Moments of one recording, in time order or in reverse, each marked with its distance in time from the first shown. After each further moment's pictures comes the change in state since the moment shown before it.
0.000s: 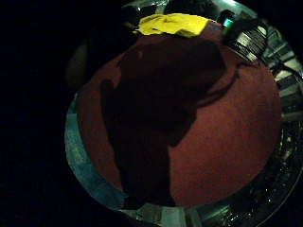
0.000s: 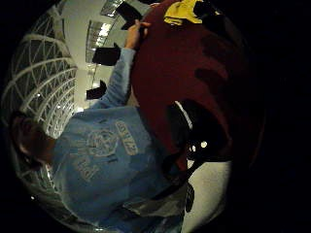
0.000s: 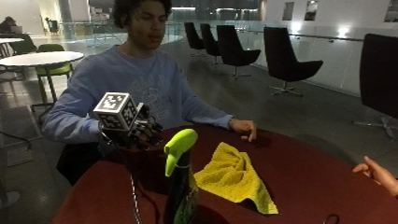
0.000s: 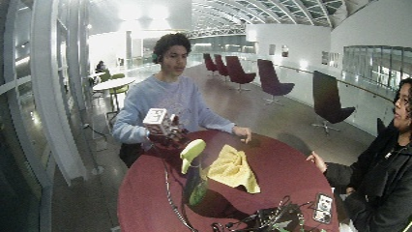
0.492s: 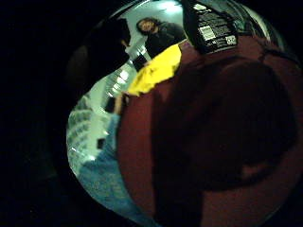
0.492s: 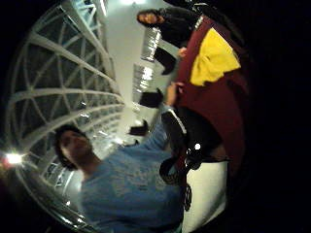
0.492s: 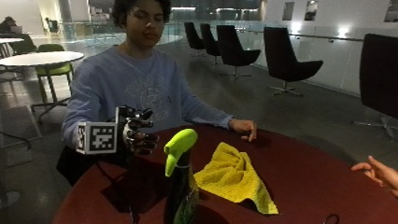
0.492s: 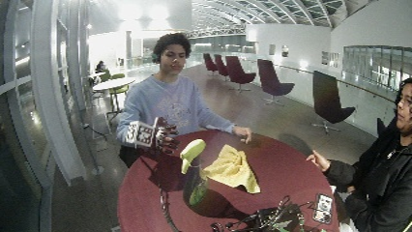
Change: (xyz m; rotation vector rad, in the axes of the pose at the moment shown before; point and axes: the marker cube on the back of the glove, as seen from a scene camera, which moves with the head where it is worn) arm 0.046 -0.042 -0.041 0.589 -0.643 0.160
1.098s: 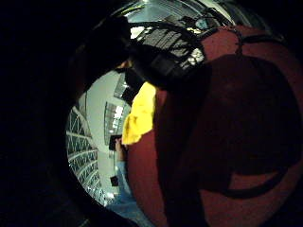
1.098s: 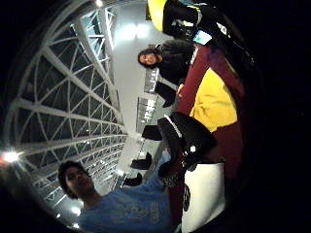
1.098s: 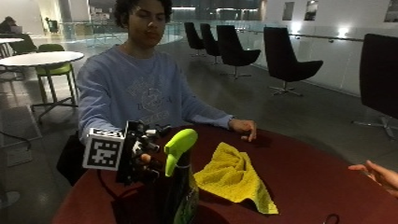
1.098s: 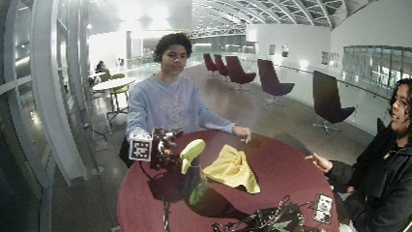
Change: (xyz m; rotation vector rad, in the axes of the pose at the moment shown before) arm 0.043 -0.089 -0.003 0.291 0.077 0.219
